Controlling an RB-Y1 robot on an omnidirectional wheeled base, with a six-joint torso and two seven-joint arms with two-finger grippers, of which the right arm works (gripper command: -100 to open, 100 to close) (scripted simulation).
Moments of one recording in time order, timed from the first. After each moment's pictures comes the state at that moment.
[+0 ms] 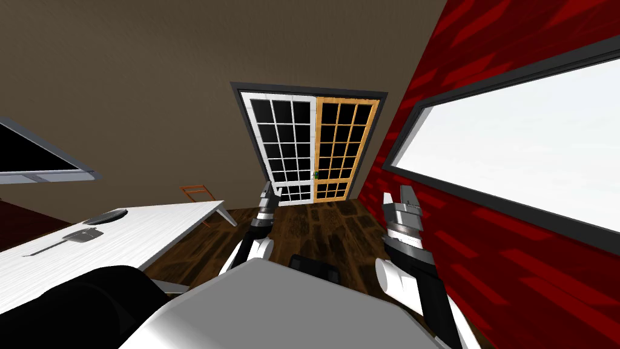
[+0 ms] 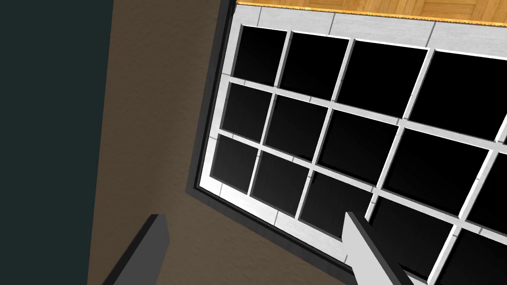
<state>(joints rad) 0.46 0.04 -0.04 -2.33 0.07 -0.36 0.08</state>
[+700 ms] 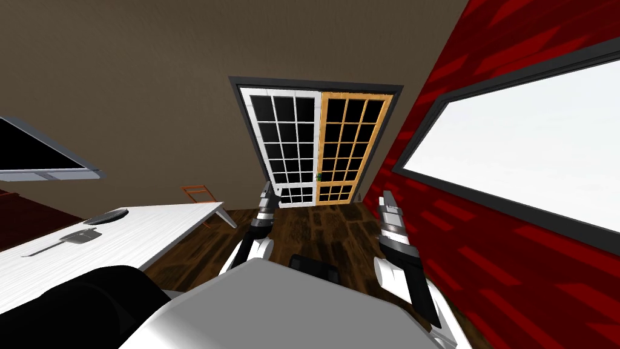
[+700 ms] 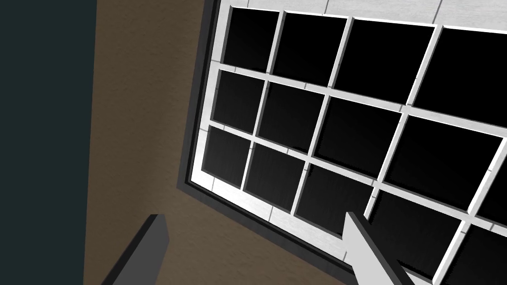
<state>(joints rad) 0.42 -0.01 -0.08 -2.16 0.11 -0.41 0.20</state>
